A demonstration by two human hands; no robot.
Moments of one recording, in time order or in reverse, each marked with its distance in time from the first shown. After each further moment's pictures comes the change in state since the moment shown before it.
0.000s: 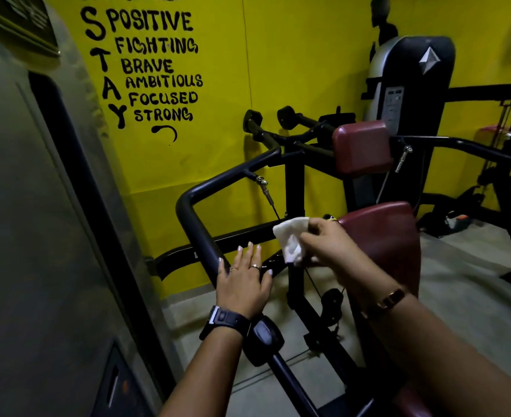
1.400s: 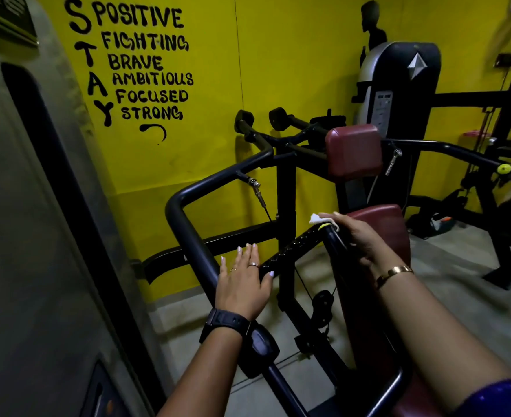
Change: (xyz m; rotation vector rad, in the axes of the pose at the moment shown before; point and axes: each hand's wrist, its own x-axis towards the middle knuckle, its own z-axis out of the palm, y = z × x) left_hand 0.015 0.006 -0.001 -0.022 -0.021 0.058; right_hand 0.084 0.089 -0.068 0.530 -0.035 0.187
